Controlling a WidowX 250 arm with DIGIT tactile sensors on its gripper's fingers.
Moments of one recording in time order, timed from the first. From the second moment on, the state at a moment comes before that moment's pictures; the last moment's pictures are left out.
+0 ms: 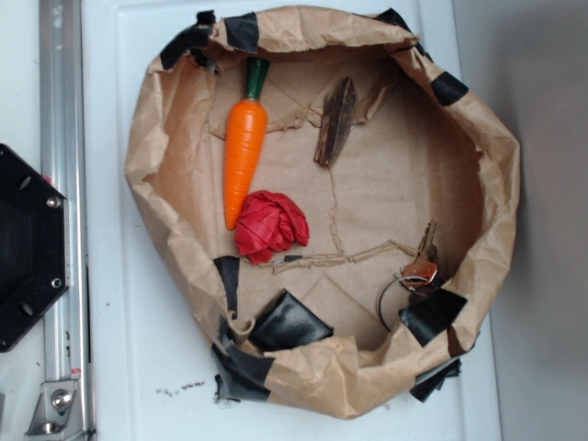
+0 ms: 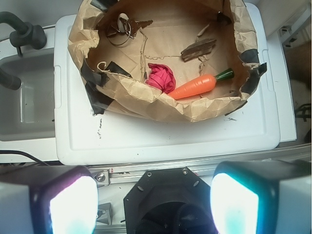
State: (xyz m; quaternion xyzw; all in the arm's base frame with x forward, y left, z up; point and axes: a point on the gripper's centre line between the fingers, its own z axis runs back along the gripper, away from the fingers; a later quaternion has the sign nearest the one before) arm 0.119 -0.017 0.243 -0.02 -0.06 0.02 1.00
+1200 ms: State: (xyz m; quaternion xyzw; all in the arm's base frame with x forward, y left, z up) arm 0.234 0.008 0.107 0.03 -0.05 0.33 0.94
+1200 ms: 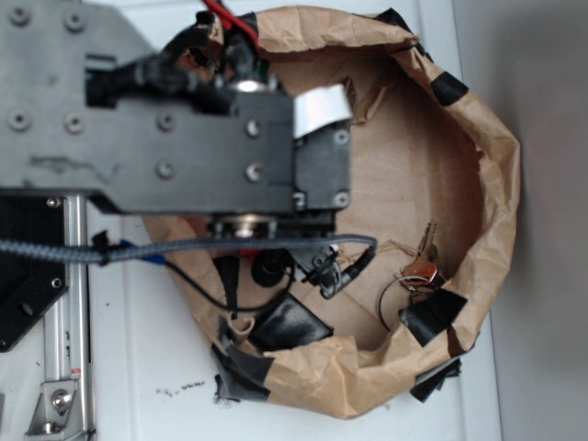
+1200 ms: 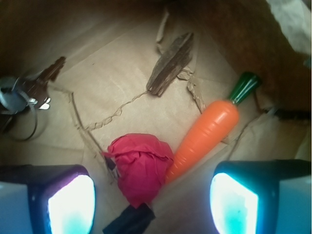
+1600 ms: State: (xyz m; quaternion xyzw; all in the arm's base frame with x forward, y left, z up) arm 0.238 0.027 0.097 0.06 -0.10 0.38 0.92
